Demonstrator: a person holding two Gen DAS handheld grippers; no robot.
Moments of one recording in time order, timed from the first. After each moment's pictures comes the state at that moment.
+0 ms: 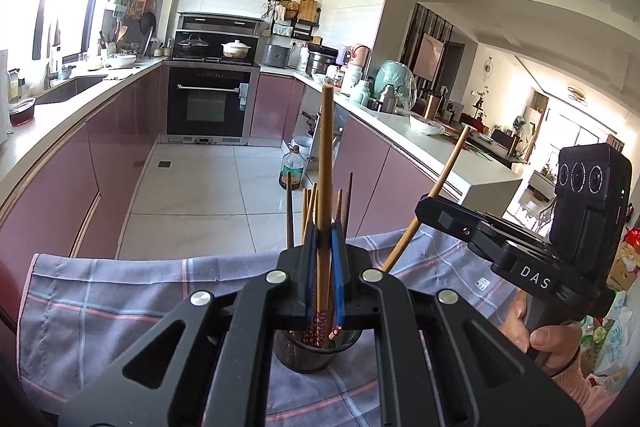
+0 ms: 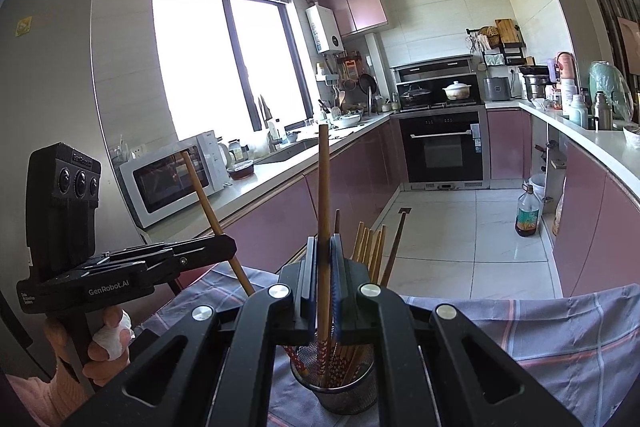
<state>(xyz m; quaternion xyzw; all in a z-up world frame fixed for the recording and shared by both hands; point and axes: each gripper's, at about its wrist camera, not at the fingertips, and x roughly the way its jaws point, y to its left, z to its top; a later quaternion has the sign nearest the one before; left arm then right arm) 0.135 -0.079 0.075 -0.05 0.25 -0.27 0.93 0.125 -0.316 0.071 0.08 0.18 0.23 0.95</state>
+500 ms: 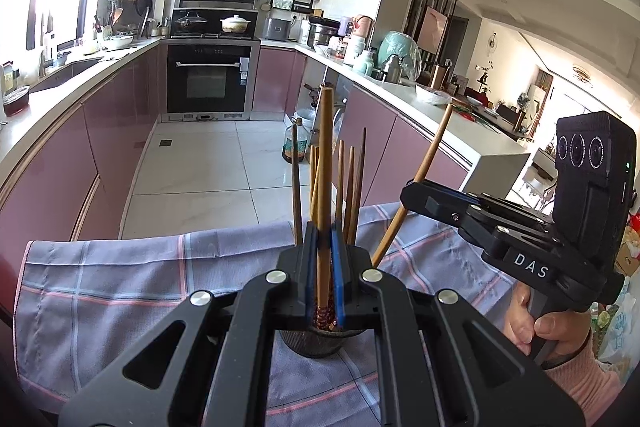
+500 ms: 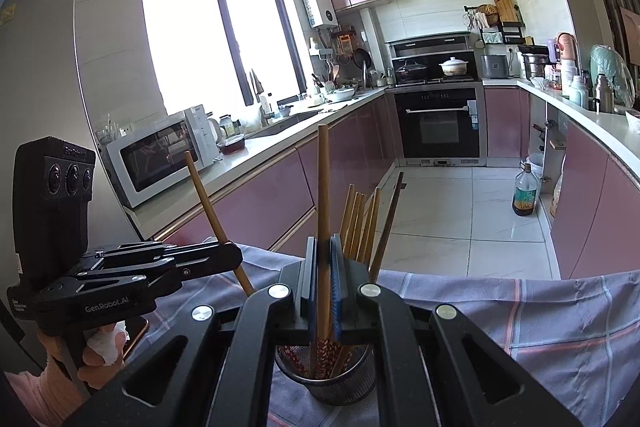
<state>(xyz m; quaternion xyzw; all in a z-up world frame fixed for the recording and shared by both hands) 0.152 -0.093 0.053 -0.03 0.30 -0.27 0.92 0.144 -0.306 0.047 0.07 0.23 0.23 0.94</state>
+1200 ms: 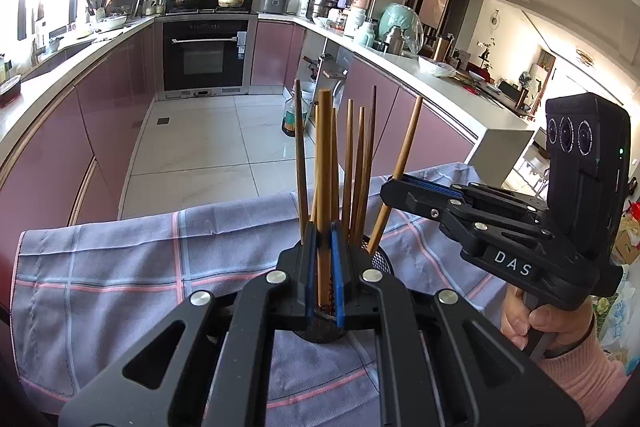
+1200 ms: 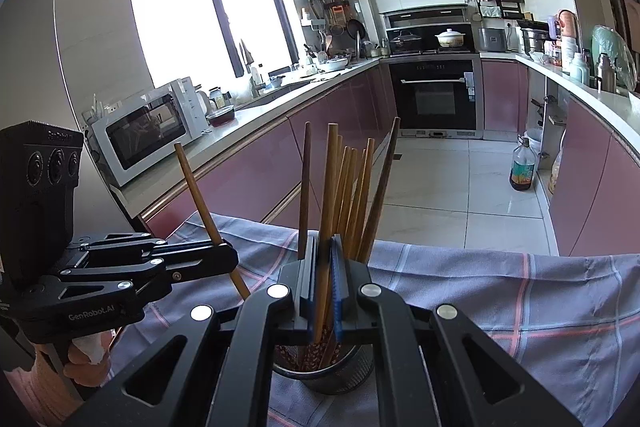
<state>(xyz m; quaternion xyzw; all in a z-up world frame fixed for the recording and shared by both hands) 0.194 -0.092 0.037 -0.01 0.34 -0.27 0.90 0.167 -0.296 0.023 0.07 0.28 0.22 0.93</state>
